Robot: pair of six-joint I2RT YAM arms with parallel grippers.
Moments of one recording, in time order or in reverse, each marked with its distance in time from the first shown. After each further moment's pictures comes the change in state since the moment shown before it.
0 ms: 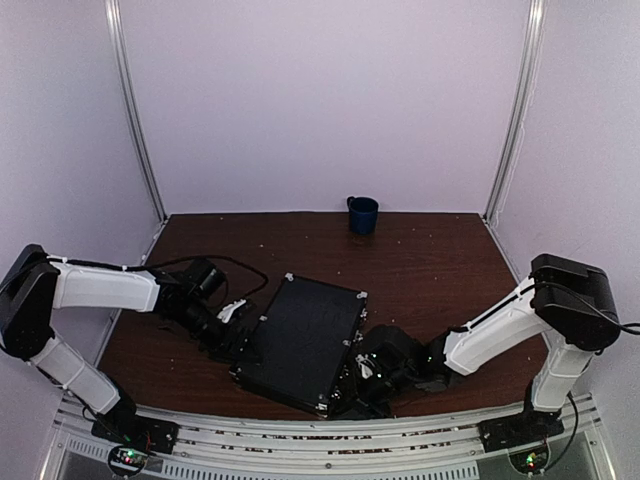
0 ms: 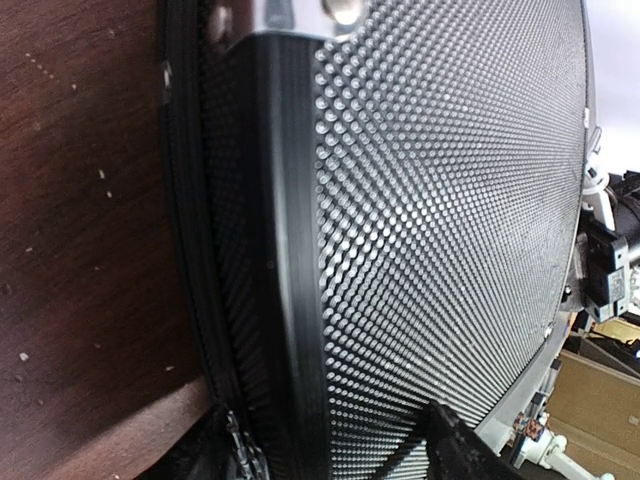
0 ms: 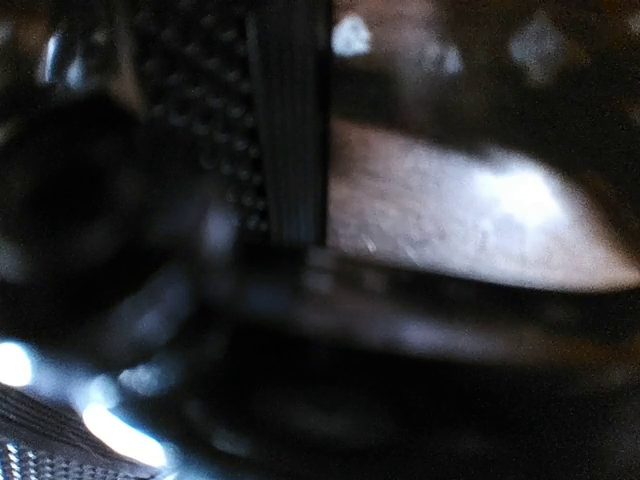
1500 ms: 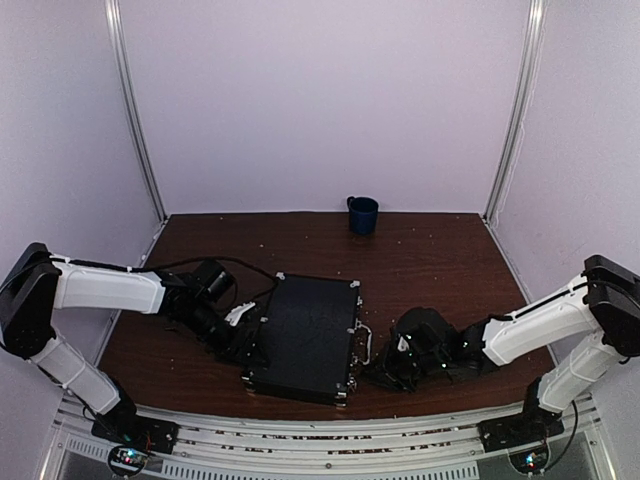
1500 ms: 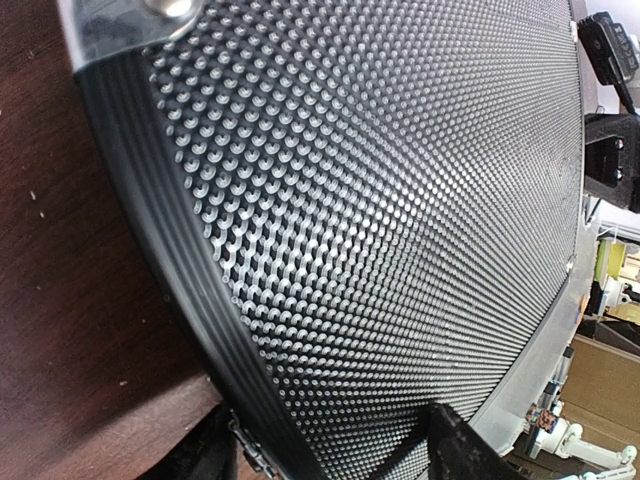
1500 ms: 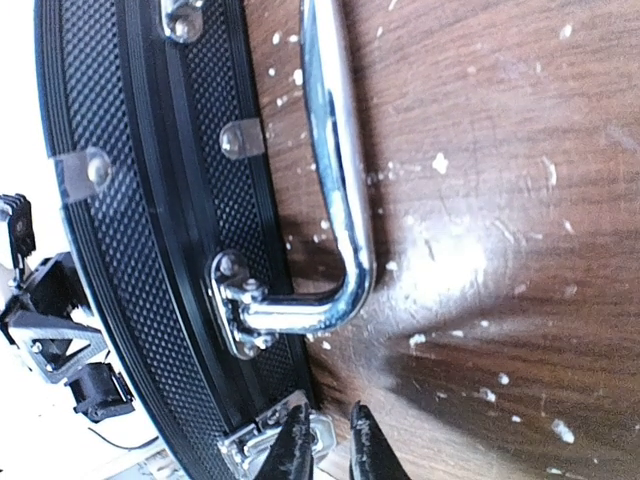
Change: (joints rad) left arm -0.061 0.011 0.024 0.004 -0.038 -0.002; right arm -0.110 -0.272 -0.139 -0.109 0.330 -0.036
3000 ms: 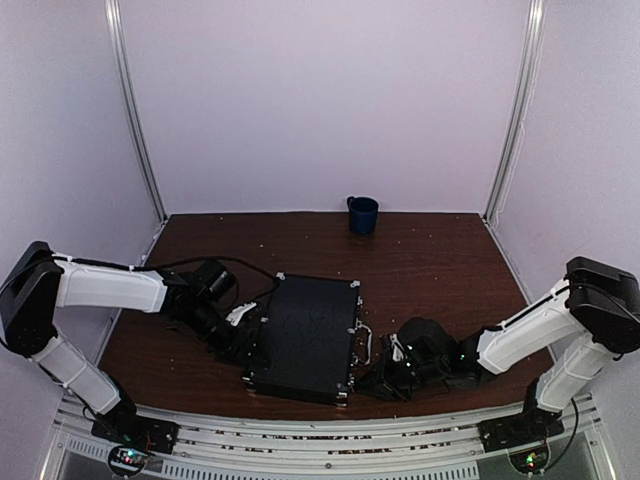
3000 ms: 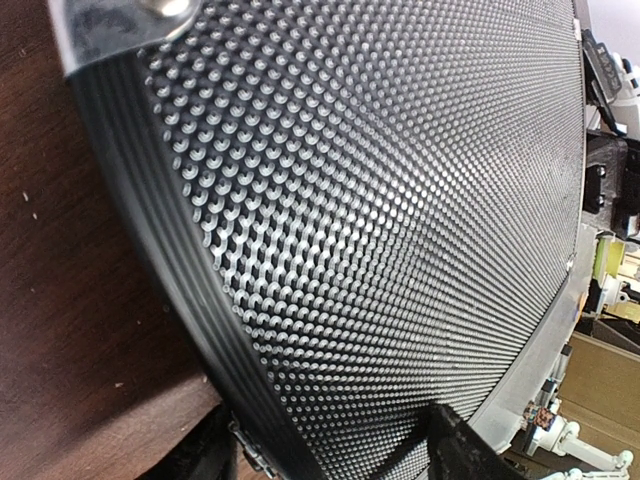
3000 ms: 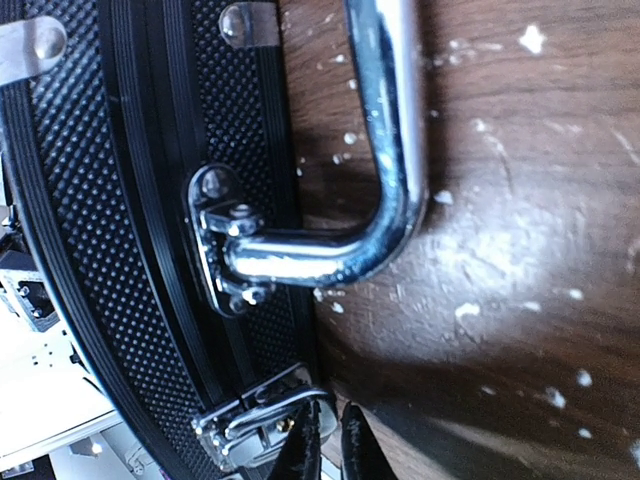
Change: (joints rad) left arm -0.002 0.015 0.012 -0.009 0.006 0.000; right arm 0.035 0.075 -0.065 0.212 -0.102 -0.019
